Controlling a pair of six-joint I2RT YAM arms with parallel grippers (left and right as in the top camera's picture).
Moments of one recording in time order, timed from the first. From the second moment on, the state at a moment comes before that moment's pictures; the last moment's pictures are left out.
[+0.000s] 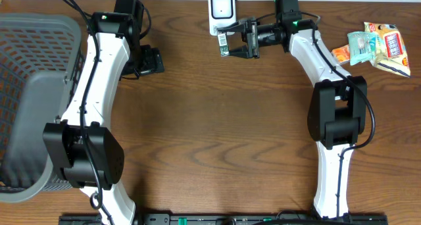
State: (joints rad) left arm -0.09 1.92 1.80 -1.31 -0.09 -0.35; right arm 0.18 2.35 1.95 -0.53 -1.39 1.41
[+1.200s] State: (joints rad) left arm -0.09 1.92 1.80 -1.31 -0.09 -0.35; right arm 0.21 2.35 1.95 -0.22 -1.13 1.65
